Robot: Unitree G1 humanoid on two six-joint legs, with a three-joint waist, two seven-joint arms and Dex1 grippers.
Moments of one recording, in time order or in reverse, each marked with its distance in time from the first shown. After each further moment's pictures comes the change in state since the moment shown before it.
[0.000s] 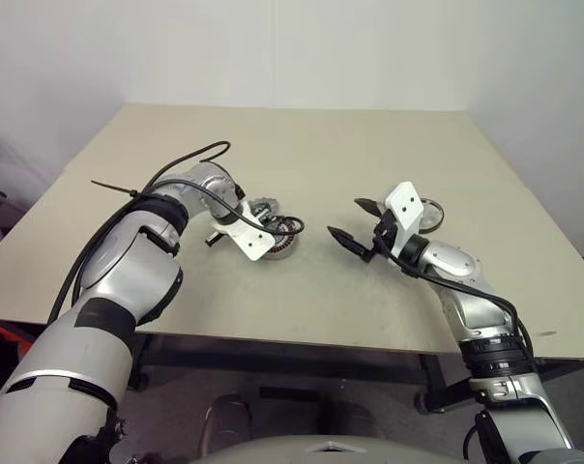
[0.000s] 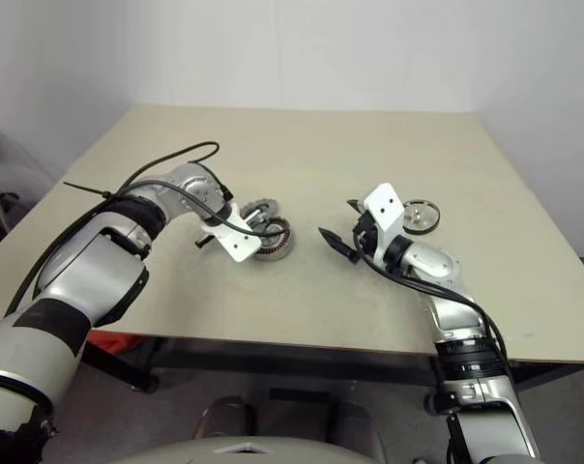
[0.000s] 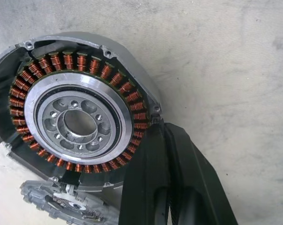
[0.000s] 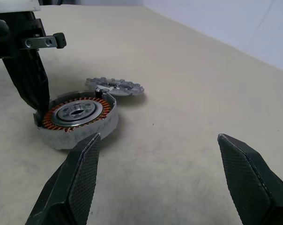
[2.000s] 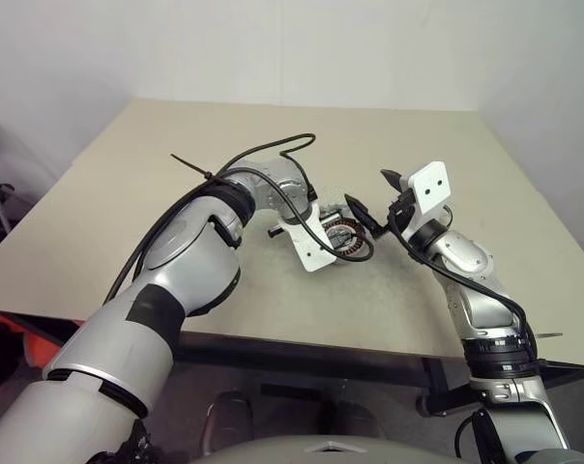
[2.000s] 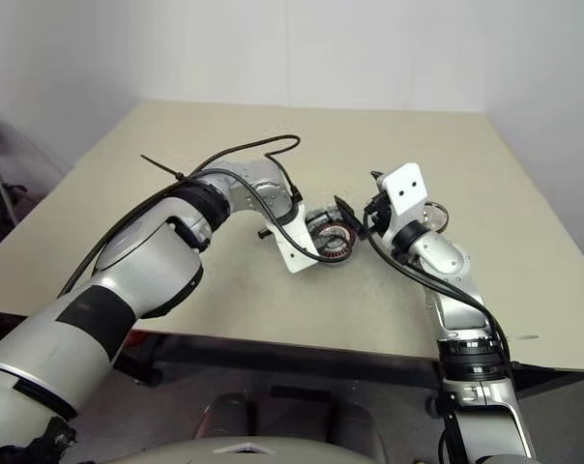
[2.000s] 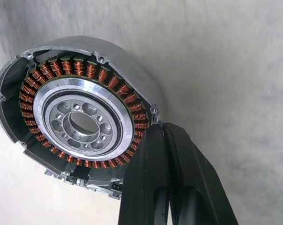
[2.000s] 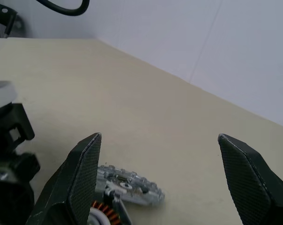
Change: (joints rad) left arm -0.151 -0.282 -0.097 0.046 0.130 -0.080 0.221; right arm 0.007 0.024 -0.065 -0.096 -0.009 -0.027 -0.191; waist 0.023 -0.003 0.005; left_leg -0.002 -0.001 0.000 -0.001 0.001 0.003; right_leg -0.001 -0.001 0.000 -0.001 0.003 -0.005
